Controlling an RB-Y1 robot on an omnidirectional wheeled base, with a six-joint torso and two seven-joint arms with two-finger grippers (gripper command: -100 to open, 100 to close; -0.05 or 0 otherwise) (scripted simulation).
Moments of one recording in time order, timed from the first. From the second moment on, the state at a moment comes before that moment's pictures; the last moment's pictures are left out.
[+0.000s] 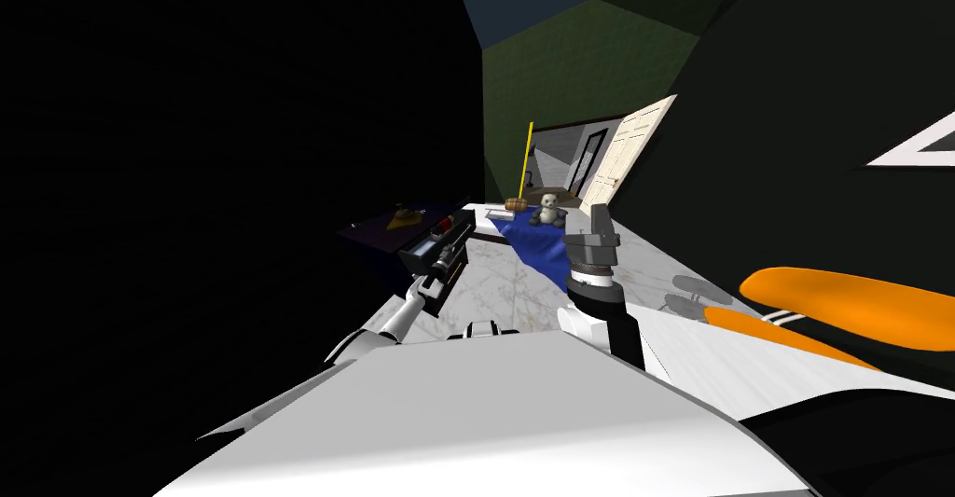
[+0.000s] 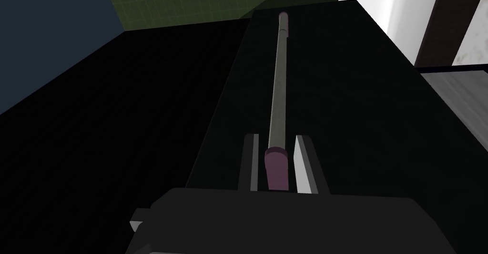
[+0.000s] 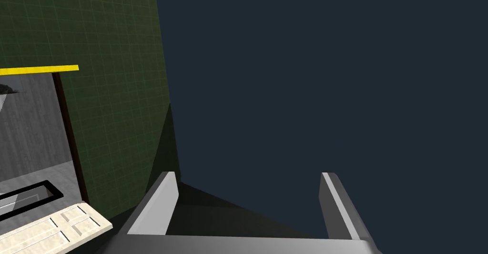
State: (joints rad) left arm -0.42 0.23 -0.22 -0.86 -0.06 -0.47 0.25; right arm 0.50 -0.05 -0.04 -2.39 -0.04 -0.59 0.14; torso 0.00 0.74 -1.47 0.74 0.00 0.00
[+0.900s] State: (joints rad) left arm -0.54 0.08 -0.13 -0.71 0.00 -0.46 0.06; right arm 0.50 -0.05 -0.04 -2.39 -0.04 -0.59 0.14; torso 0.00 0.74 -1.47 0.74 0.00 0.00
